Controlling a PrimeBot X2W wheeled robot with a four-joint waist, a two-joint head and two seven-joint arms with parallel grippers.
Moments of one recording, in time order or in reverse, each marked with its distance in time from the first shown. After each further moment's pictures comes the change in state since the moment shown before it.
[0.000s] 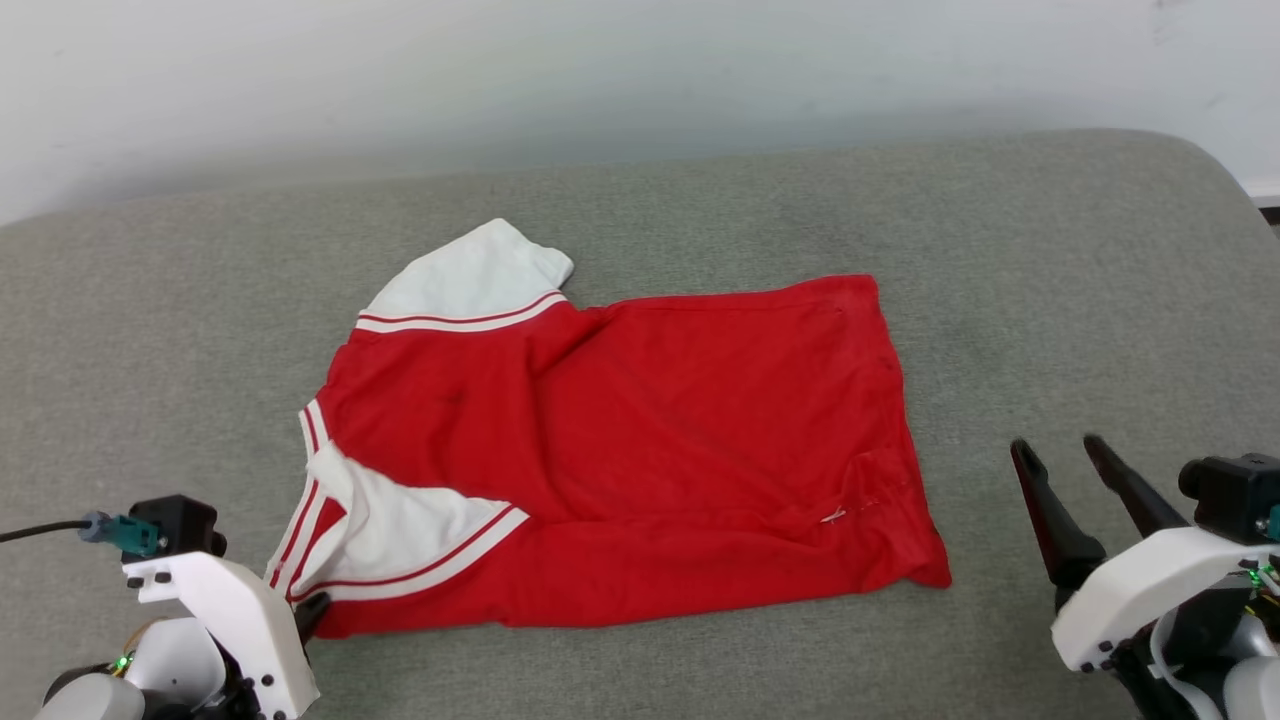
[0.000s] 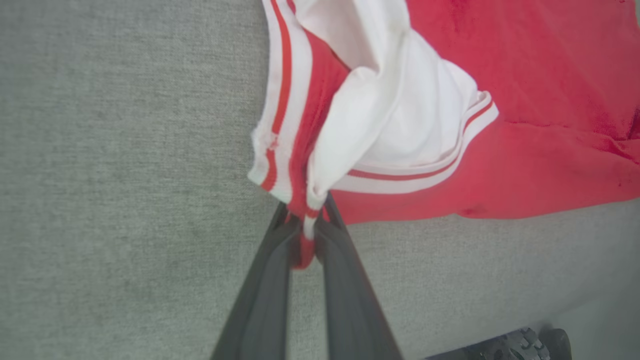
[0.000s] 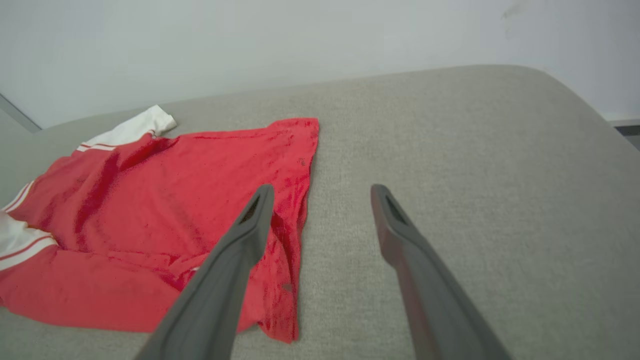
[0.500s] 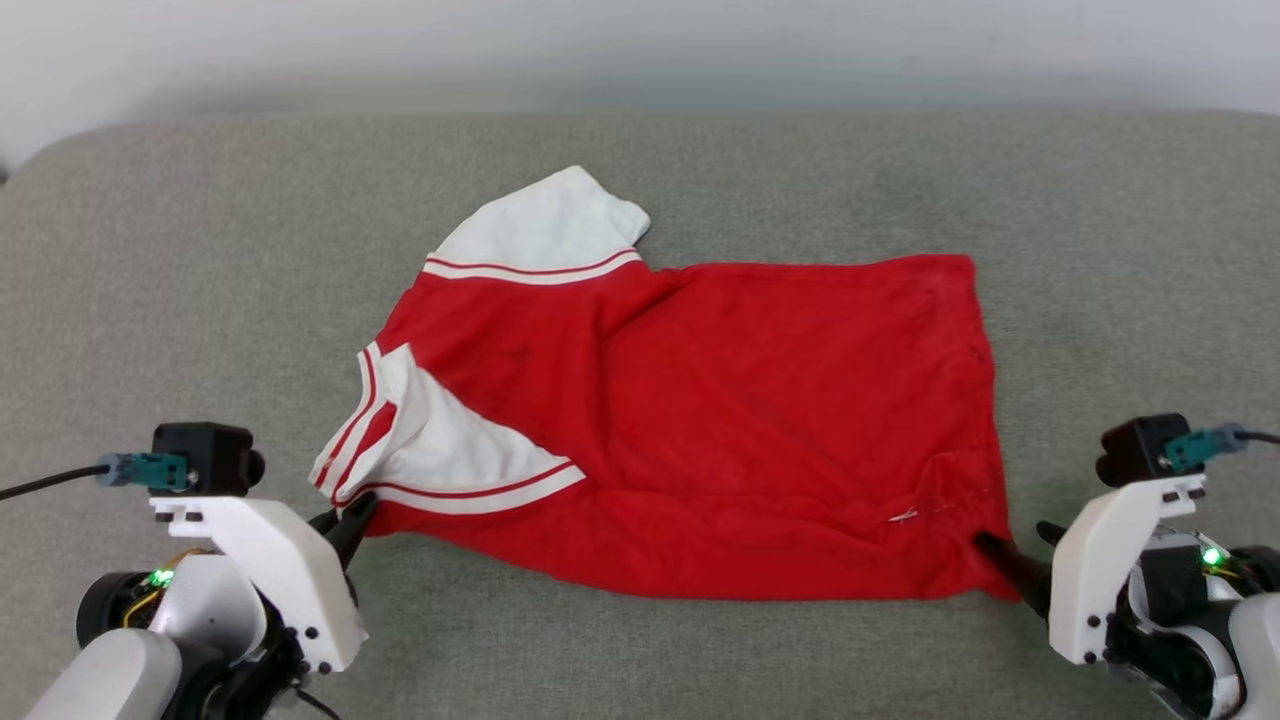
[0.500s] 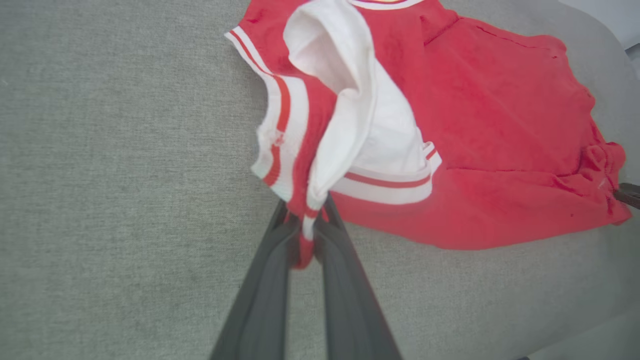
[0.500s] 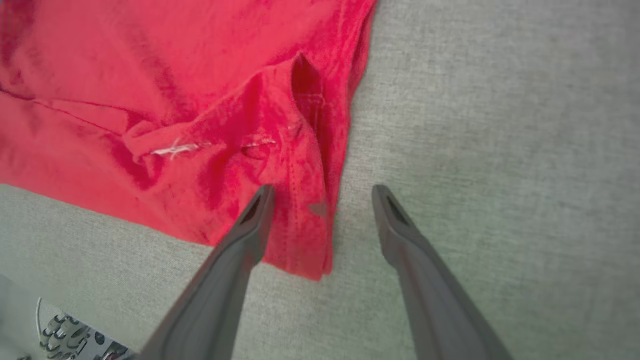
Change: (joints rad) left arm -0.058 -0.006 -0.015 -0.205 0.086 0.041 -0.053; right arm -0.116 -0.123 0.090 0.145 0.148 0.000 0.551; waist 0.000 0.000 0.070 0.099
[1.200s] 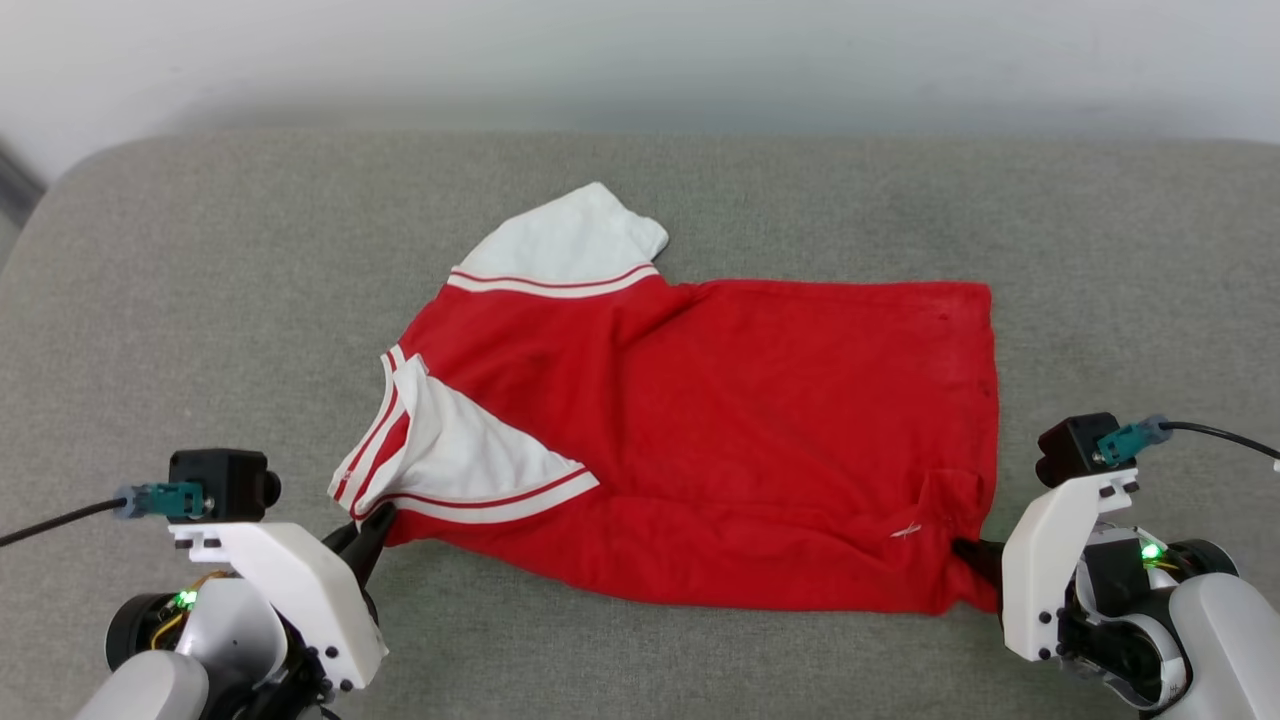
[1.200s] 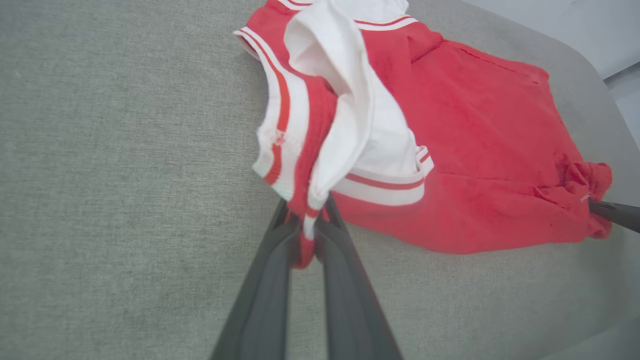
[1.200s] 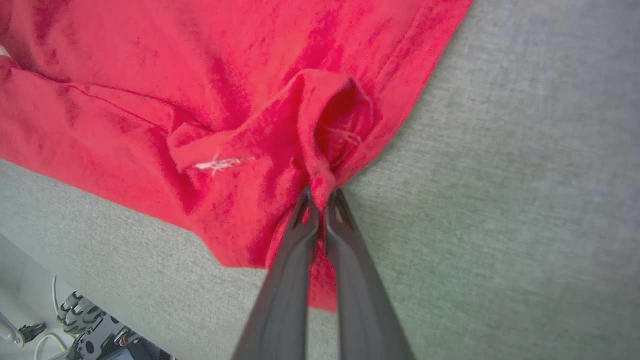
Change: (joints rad) left arm 0.019 -0.049 -0.013 0.031 0.006 -0.020 -0.081; right arm -0.091 -0.012 0.138 0.146 0.067 0.000 -0.021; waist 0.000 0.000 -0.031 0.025
